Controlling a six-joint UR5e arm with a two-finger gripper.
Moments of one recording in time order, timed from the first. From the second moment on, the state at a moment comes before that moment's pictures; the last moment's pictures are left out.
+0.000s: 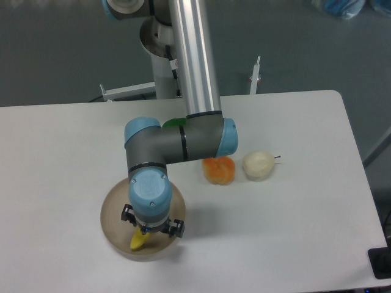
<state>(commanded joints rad) 1.96 -2.27 -1.36 -1.15 1.52 0.45</state>
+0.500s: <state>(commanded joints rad) 1.96 -2.28 -1.35 -1.16 1.51 0.45</state>
